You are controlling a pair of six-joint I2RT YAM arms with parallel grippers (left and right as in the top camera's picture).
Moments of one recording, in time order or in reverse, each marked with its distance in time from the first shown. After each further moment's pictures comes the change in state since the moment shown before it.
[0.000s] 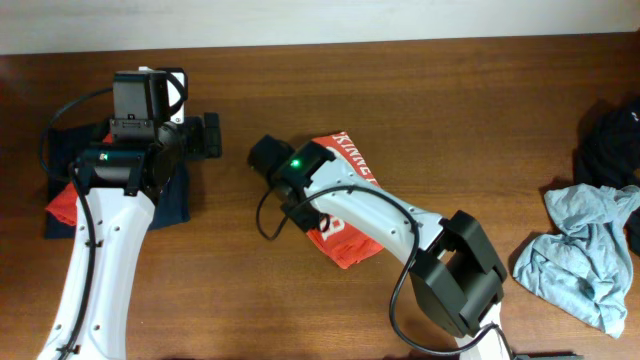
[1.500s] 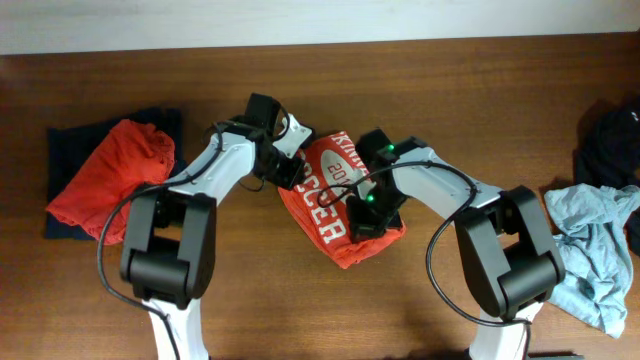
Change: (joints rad) left arm -0.230 0.647 0.016 0.154 0.460 0.294; right arm -0.406 -0.099 -0.468 0.181 -0.676 0.280
